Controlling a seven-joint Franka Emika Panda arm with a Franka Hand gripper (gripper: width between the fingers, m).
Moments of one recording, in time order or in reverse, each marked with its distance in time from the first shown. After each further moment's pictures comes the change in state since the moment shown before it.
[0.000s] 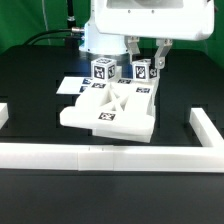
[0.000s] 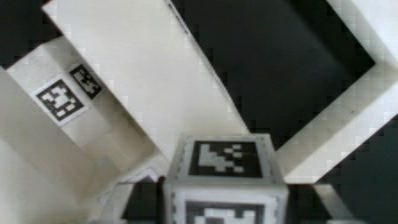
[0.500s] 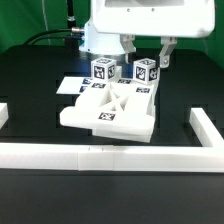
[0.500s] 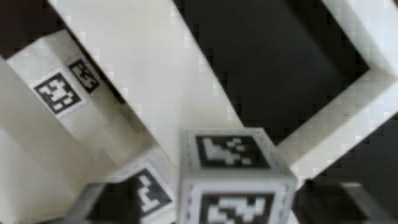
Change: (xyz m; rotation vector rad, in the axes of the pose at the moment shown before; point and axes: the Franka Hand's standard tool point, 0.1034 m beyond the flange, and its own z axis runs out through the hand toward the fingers) arm 0.002 -0.003 -0.007 0.022 -0.004 -0.158
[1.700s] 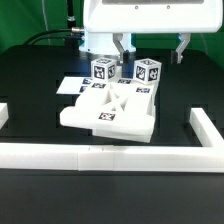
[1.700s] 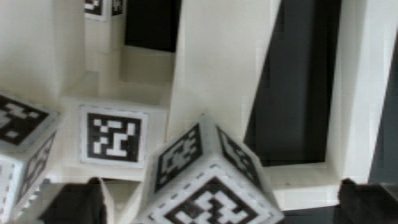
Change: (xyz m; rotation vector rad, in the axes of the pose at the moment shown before) arm -0.008 -0.001 0.001 -0.041 -0.068 -0.569
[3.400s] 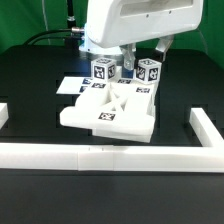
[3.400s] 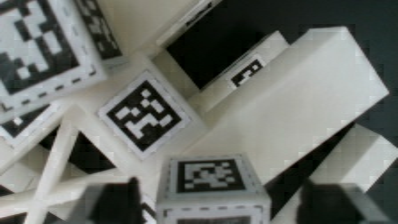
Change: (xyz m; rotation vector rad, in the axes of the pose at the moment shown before) arm 0.001 0.008 0.004 -0.016 -0.159 -0.719
